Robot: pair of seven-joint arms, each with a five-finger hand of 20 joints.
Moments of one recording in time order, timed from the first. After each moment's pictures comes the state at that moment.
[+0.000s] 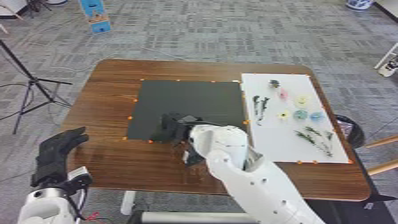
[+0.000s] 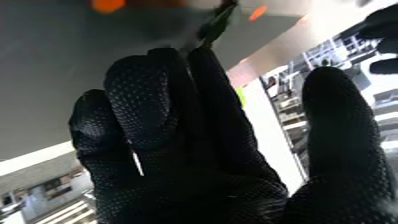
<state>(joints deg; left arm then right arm) 129.3 -52.7 -95.0 -115.6 52.6 34.1 12.0 -73.1 -79.4 47.8 -97.8 -133.0 -30.1 16.8</state>
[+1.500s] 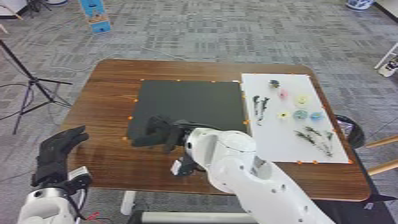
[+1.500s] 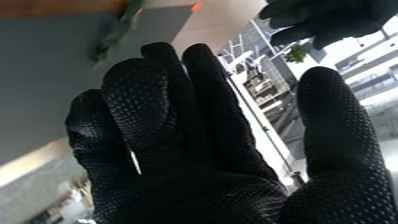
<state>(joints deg) 129.4 -52.1 -94.7 -115.6 51.9 34.1 12.5 -73.3 -75.0 44.1 -109.1 -113.3 -27.1 25.0</state>
